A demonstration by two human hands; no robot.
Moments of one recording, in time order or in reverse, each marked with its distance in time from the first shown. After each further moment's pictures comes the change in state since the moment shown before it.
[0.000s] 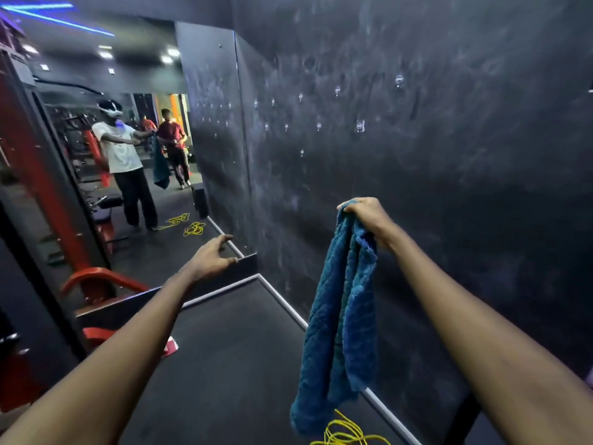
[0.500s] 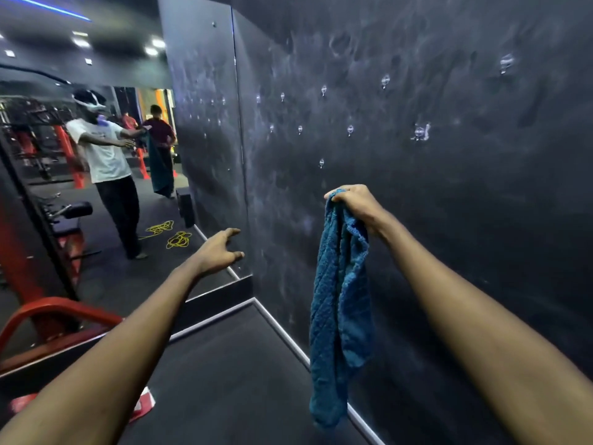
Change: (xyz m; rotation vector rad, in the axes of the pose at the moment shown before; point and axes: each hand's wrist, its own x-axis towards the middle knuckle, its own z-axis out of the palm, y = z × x) left_hand 0.365 -0.115 -0.023 0.025 0.003 0.075; right_hand 0.339 0.014 0.172 -0.044 -0.041 -0.055
